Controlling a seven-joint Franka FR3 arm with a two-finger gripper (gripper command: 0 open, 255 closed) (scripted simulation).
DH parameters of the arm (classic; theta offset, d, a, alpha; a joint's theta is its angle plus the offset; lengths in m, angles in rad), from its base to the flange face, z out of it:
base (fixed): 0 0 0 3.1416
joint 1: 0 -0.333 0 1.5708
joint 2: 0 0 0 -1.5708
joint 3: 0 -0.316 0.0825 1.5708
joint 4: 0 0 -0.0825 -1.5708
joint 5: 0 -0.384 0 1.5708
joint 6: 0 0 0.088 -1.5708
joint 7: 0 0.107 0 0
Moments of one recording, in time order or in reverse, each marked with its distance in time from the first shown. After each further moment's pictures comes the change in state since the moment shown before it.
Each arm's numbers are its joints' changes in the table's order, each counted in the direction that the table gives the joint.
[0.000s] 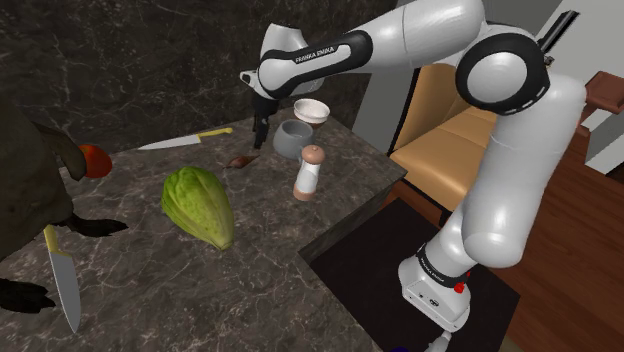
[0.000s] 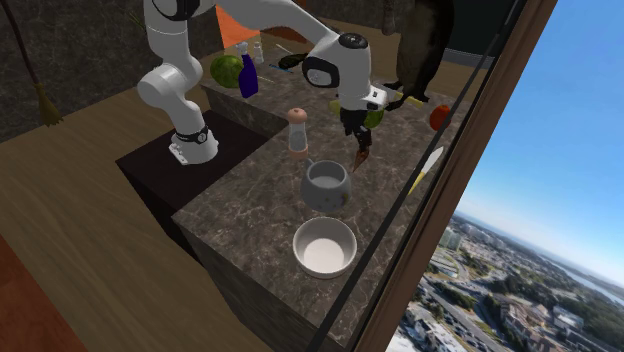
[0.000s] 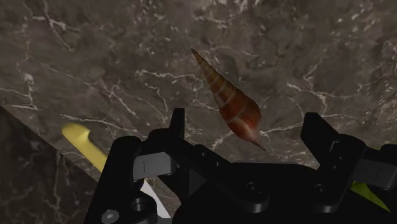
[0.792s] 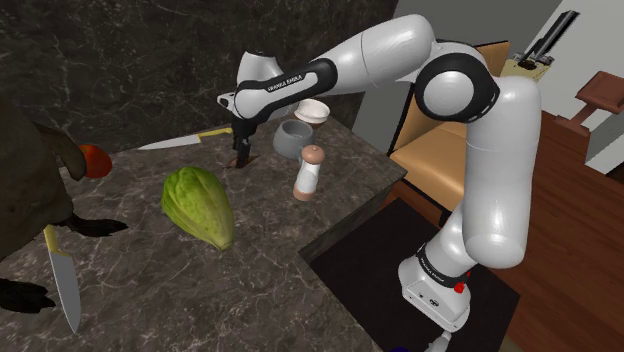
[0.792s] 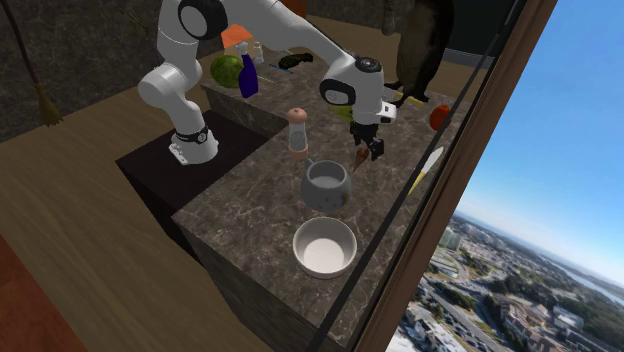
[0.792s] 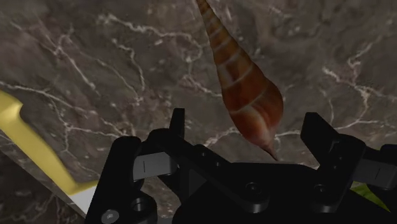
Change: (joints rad) arm -0.032 0.203 -0.043 -0.125 0.007 -0.081 -0.072
